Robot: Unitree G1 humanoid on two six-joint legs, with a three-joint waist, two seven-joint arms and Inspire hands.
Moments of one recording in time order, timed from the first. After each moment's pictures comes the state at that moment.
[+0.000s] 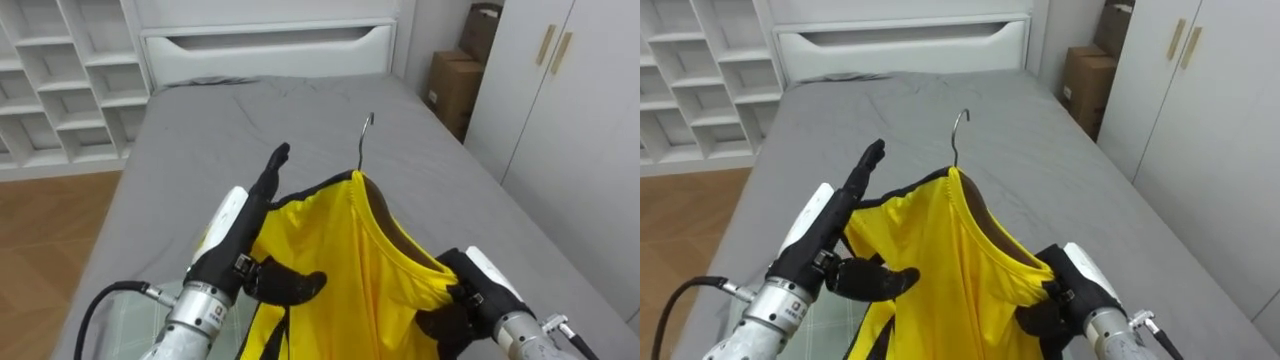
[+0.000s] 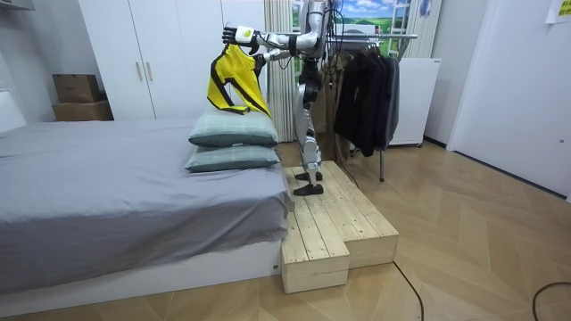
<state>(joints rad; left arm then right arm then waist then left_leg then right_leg) -0.04 0.26 -0.22 -0.05 0.28 -0.08 0.07 -0.12 -0.37 0.13 0.39 -0.31 -0.03 0.10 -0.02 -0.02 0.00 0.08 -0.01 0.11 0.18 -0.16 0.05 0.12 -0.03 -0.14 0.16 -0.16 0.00</state>
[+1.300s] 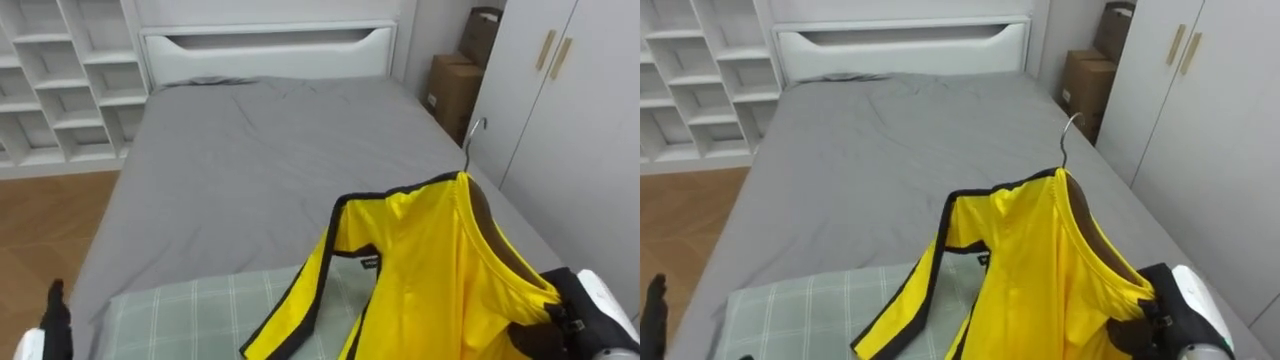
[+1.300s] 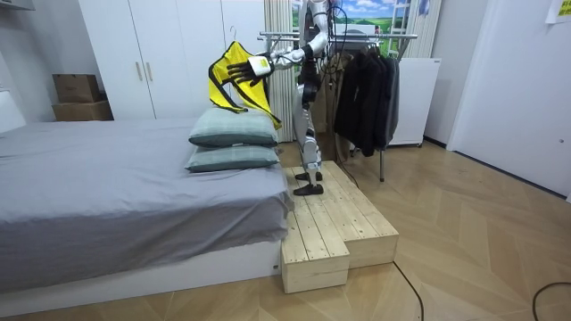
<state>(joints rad) 0.21 0.25 0.16 0.48 0.23 -0.10 0.36 0.06 -0.39 -0.16 0.25 -0.40 -0.02 0.00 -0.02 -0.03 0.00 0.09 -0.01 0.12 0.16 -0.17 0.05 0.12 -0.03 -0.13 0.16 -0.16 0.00</state>
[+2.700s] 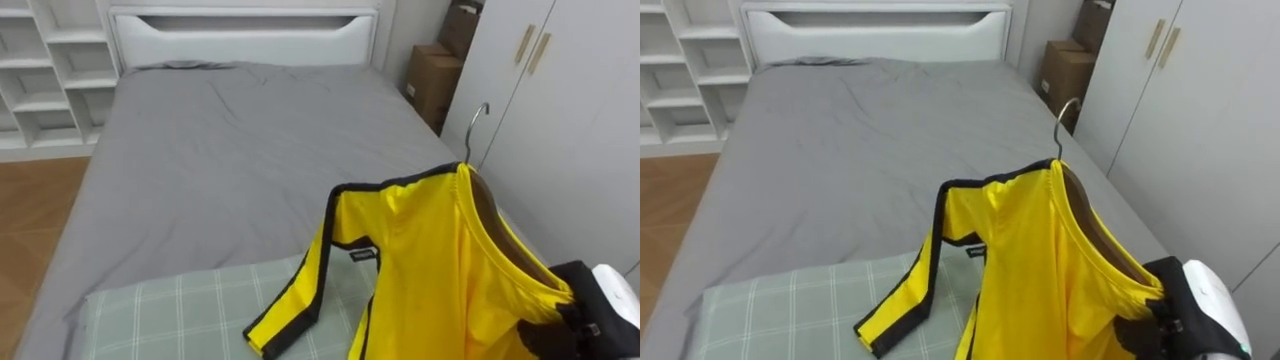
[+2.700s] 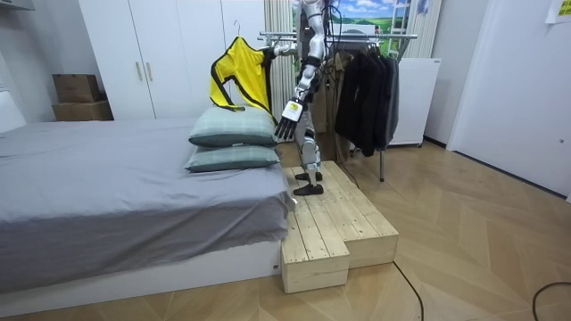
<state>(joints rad) 0.24 0.23 0.10 1.02 0.20 -0.08 0.23 0.18 -0.38 -0.17 0.07 -0.43 -0.03 -0.03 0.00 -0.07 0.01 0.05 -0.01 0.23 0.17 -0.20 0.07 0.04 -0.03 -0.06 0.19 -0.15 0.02</state>
